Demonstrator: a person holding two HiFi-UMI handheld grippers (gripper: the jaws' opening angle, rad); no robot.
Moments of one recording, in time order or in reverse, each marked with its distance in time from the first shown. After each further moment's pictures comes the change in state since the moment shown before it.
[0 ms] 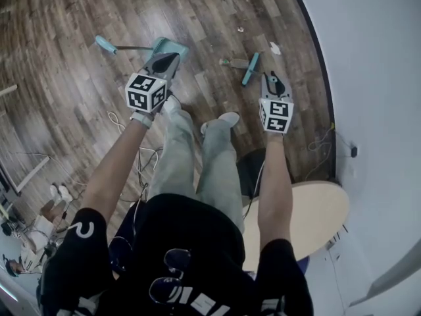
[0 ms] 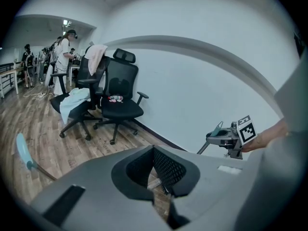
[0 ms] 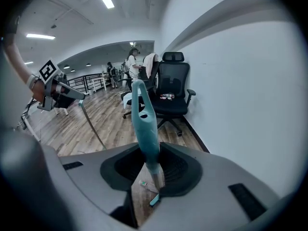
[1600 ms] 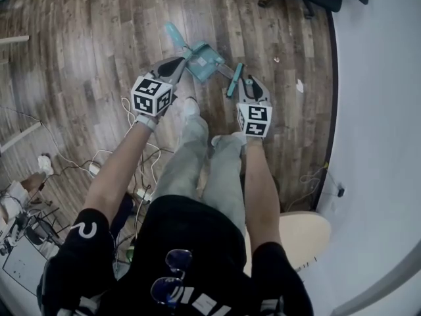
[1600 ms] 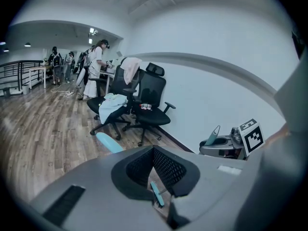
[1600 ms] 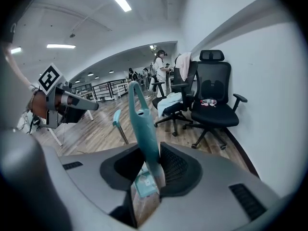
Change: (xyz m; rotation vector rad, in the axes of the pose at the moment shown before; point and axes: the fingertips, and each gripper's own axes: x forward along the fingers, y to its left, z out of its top) left arm -0.156 0.180 -0.030 -0.136 -0.111 0.188; right arm 0.102 0.290 0.102 -0.091 -0.059 0.269
